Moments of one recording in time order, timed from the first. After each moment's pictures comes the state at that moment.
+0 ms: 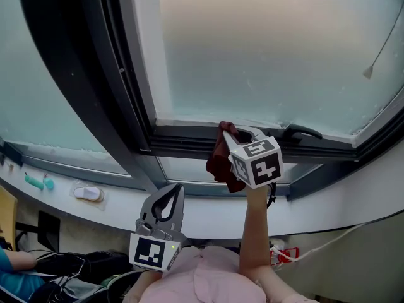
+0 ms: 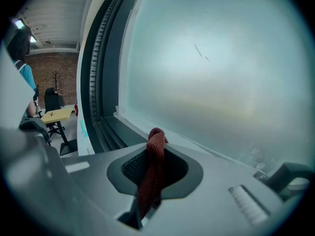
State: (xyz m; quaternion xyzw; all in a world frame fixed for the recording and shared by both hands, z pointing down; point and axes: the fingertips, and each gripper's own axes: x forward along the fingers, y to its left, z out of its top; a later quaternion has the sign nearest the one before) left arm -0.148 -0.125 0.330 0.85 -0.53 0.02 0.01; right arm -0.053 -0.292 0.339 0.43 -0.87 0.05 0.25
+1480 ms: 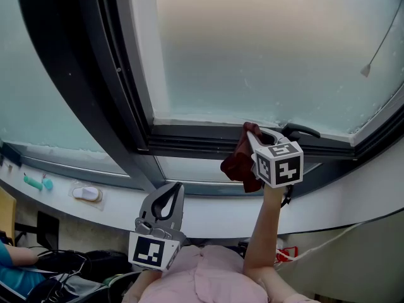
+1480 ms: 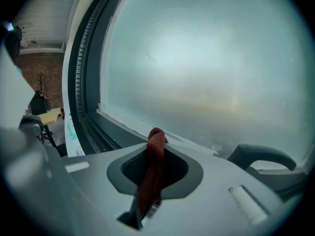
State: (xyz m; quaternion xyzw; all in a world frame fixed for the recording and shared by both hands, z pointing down) left arm -0.142 -0.125 0.324 0.85 -0.52 0.01 0.01; right arm 0.024 -0.296 0.339 0.50 -0.83 0.08 0.24
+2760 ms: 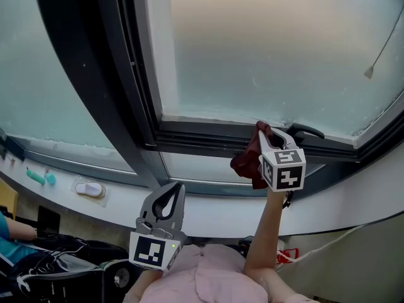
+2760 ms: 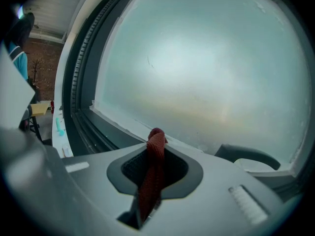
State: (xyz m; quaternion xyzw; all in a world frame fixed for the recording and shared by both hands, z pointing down) left arm -0.156 -0.112 0.324 0.84 -0.54 0.01 0.01; right arm 0.040 -0.294 0.333 0.54 -0.81 0.01 0.22
